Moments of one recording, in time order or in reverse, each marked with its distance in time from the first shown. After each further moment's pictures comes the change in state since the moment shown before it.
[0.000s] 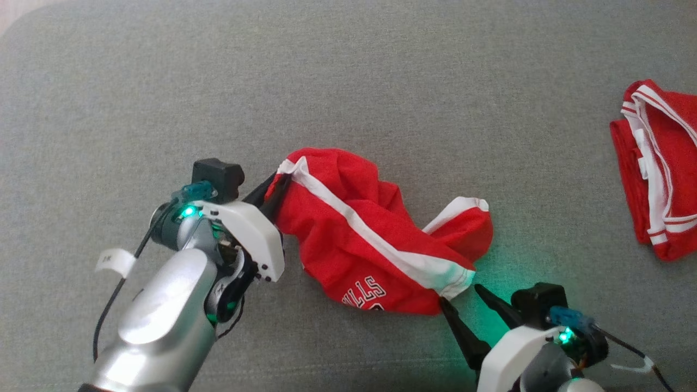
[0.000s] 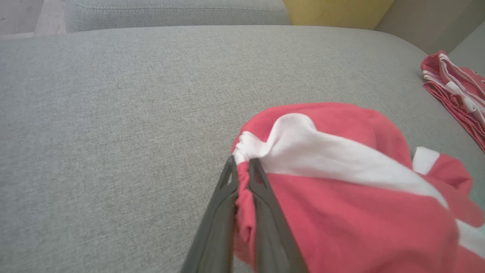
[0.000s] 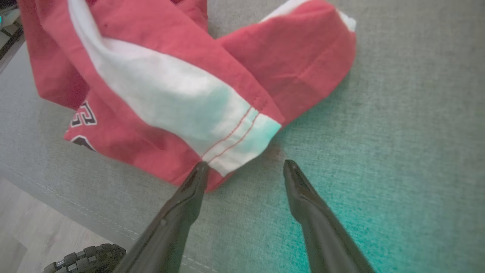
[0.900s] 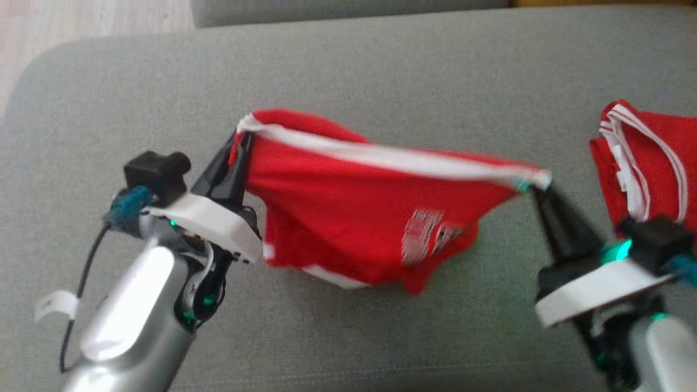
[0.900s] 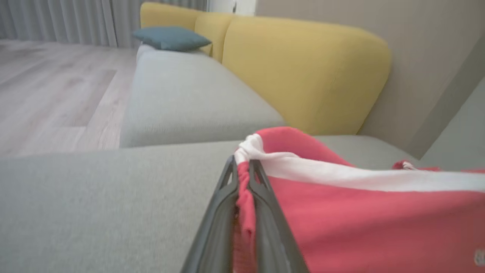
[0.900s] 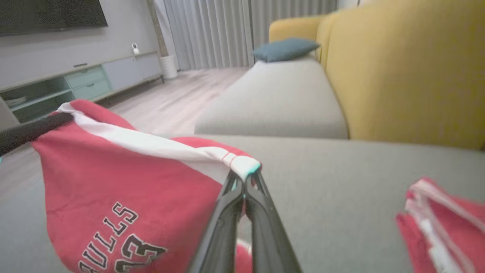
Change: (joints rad) left arm 0.072 0.059 0.096 -0.227 -0.016 0.089 -0.166; right arm -0.115 -0.060 -0.140 -0.206 0.039 0.000 -0.168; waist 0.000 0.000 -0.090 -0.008
